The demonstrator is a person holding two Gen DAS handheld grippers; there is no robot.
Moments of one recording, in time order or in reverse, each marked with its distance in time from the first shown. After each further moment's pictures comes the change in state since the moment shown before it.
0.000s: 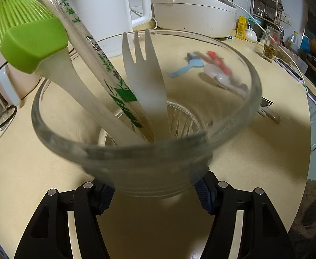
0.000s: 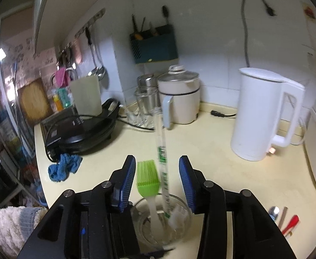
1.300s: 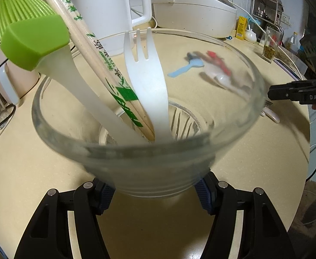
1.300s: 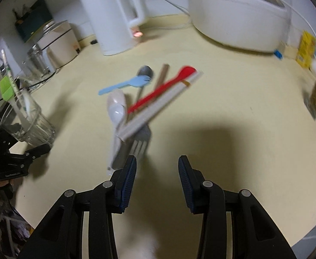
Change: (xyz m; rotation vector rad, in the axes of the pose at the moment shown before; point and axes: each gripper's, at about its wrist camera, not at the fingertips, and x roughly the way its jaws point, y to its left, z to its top) left arm -0.003 0.002 -0.004 -0.004 0.001 -0.009; right arm -0.082 -0.149 -0.179 0.462 0.351 -0.419
